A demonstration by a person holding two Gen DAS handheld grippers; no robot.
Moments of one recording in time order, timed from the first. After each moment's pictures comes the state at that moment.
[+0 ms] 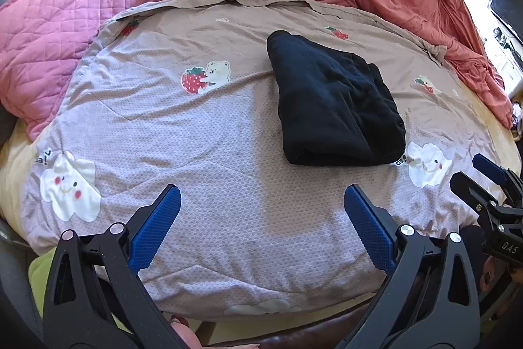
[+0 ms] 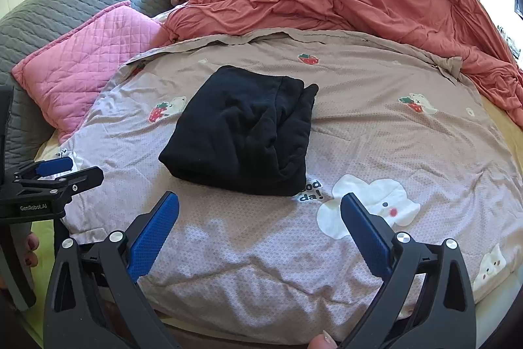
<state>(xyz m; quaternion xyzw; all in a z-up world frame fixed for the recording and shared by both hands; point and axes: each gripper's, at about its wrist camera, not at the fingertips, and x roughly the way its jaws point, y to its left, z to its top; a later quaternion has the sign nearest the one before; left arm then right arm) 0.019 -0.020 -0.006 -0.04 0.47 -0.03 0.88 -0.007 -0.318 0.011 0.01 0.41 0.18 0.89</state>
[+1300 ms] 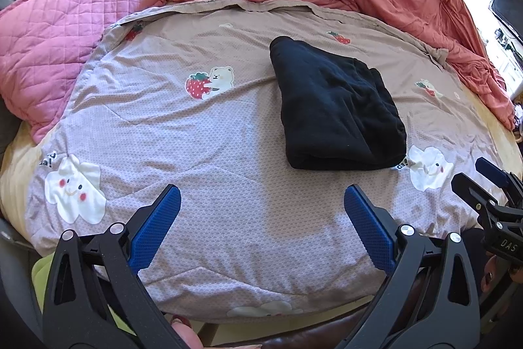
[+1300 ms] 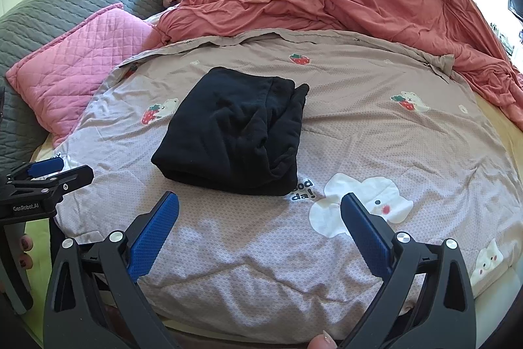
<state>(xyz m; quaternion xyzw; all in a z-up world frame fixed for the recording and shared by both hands) 0.018 -0.019 0.000 -0.04 0.47 -0.02 0.88 -0.008 -0.323 0.013 0.01 0.41 0.16 0.90</state>
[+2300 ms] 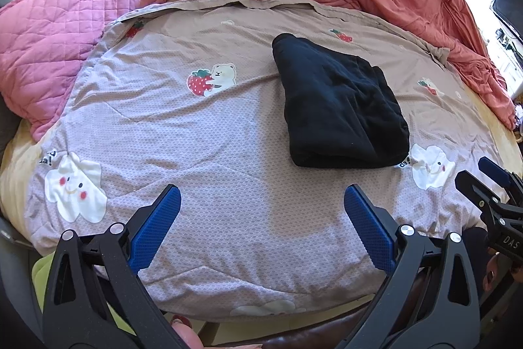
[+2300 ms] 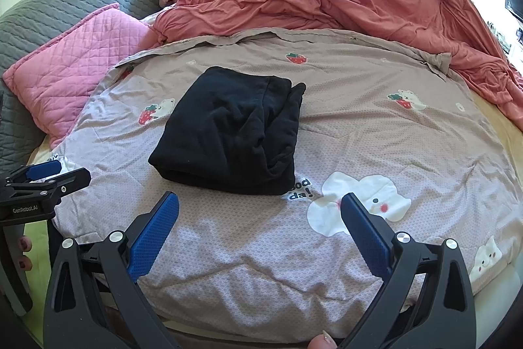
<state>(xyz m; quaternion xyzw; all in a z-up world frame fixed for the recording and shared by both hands) 0.017 -0.019 -0.005 -0.04 0.47 -0.02 0.88 -0.010 -0.319 0.011 0.01 0.41 0.15 0.90</state>
